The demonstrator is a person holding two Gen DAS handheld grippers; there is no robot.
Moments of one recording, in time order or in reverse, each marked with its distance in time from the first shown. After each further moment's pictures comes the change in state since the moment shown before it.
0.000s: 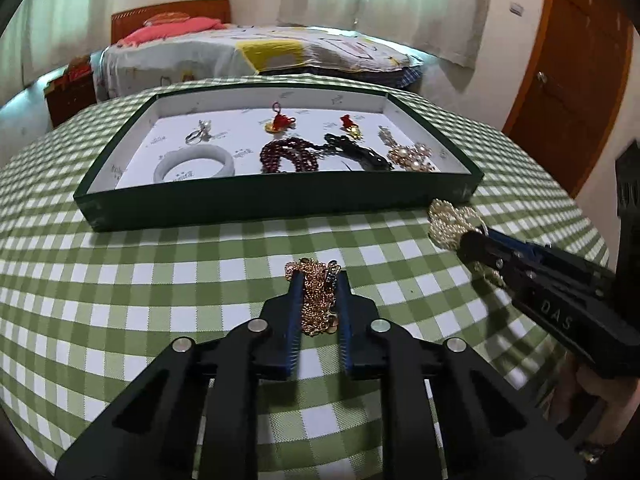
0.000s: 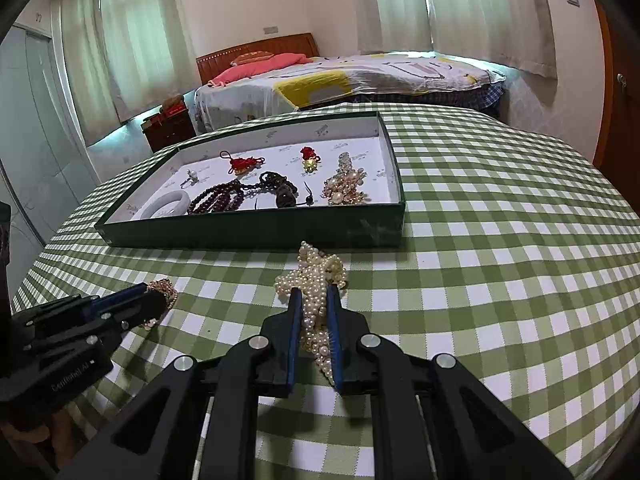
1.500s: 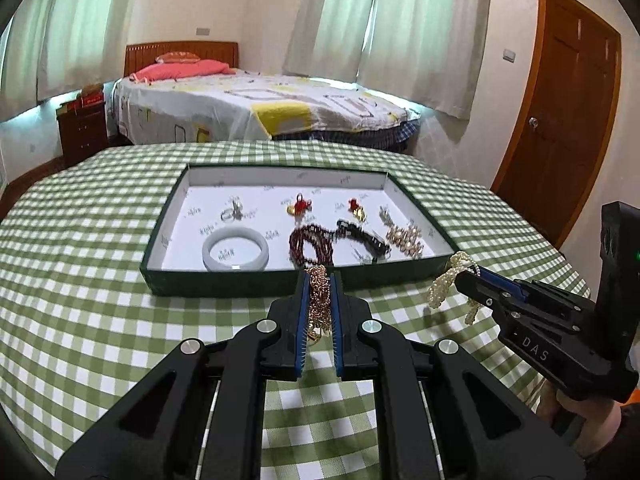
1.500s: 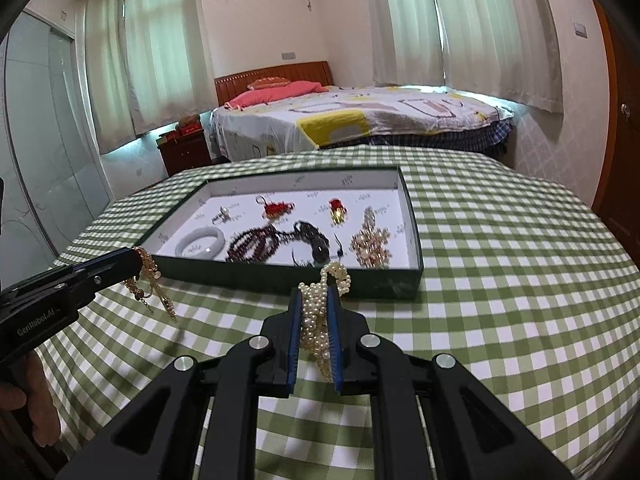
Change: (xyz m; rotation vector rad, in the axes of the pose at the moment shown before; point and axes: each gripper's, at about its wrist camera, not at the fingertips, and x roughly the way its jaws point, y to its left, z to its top) left arm -0.068 0.020 0.032 -0.030 -0.192 -0.008; right arm -0.039 0.027 0.021 -0.059 -0.113 0.017
